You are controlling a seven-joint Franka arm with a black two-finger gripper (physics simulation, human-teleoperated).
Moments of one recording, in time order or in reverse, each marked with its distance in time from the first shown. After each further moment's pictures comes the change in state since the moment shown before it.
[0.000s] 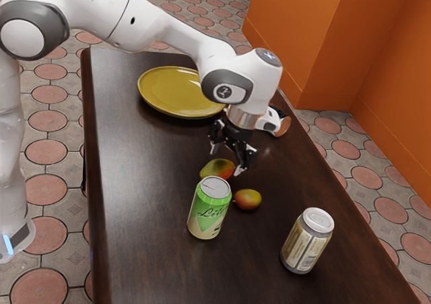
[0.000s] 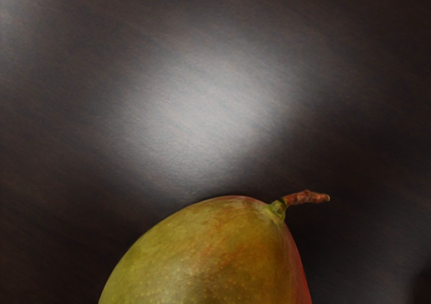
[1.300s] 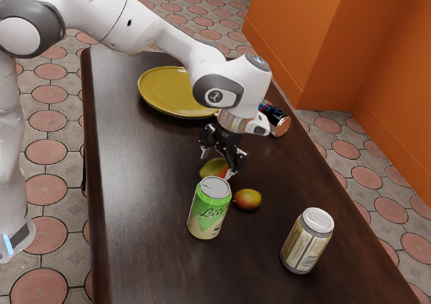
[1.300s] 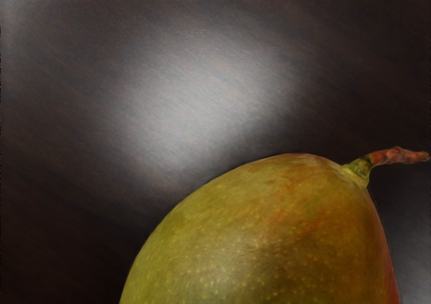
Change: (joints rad) arm -0.002 -0.027 0.023 -0.090 -0.030 0.042 0.006
